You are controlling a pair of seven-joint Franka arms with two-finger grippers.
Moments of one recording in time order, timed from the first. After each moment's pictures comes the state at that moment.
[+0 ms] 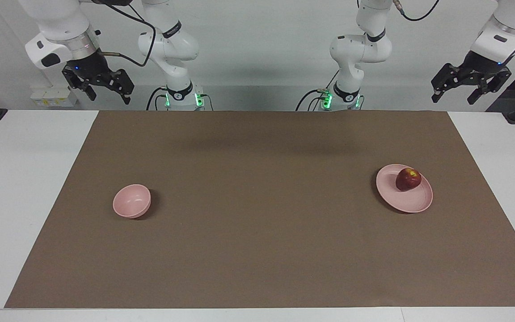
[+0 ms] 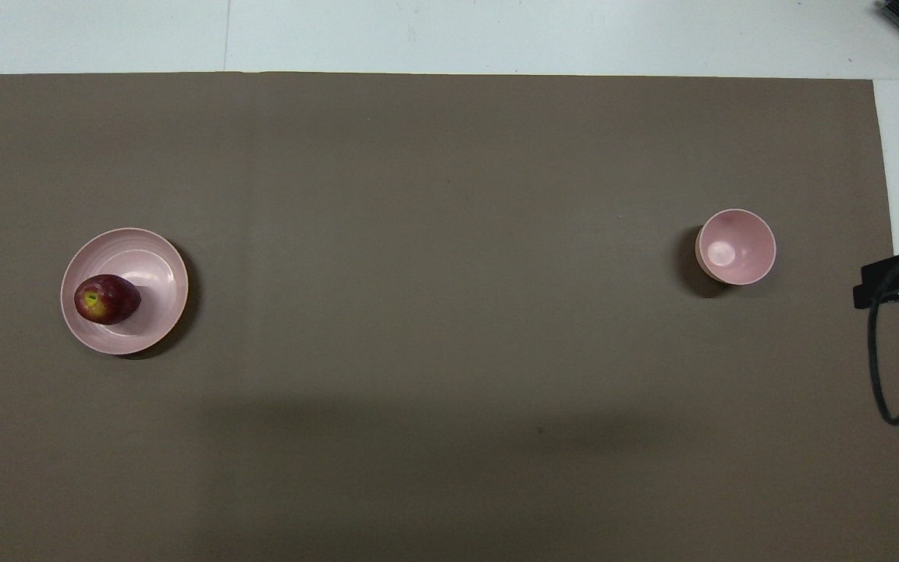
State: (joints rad) left arm -0.13 0.00 0.16 -1.40 0.00 1.38 0.16; right arm -0.13 -0.03 0.10 -1.50 -0.03 1.36 0.08
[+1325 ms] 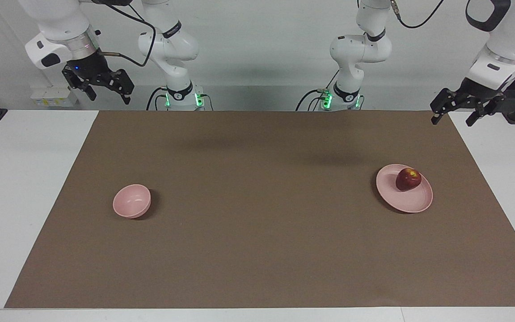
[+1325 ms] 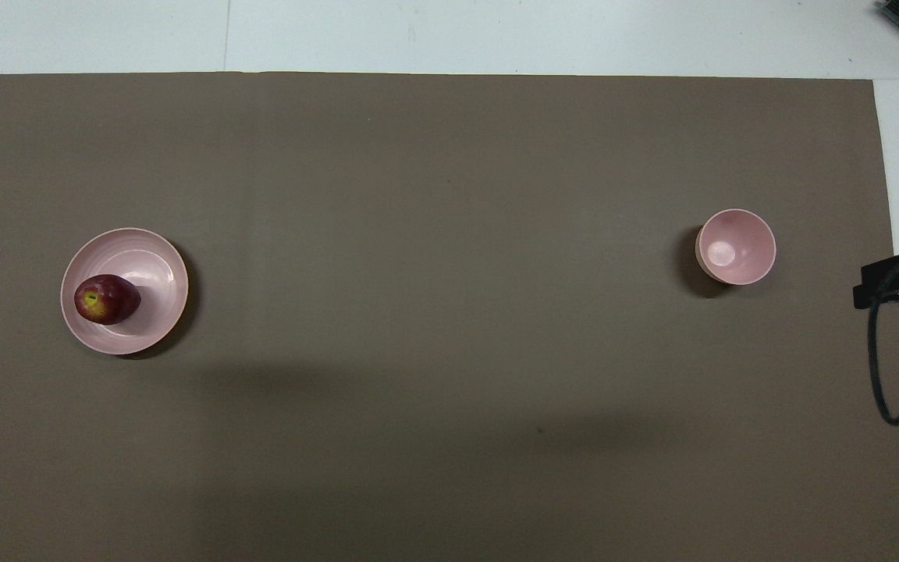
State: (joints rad) left arm -0.10 -0.01 0.16 -1.61 -0.01 1.65 0.20; right arm -0.13 -0.03 0.10 -1.50 -0.03 1.36 0.08
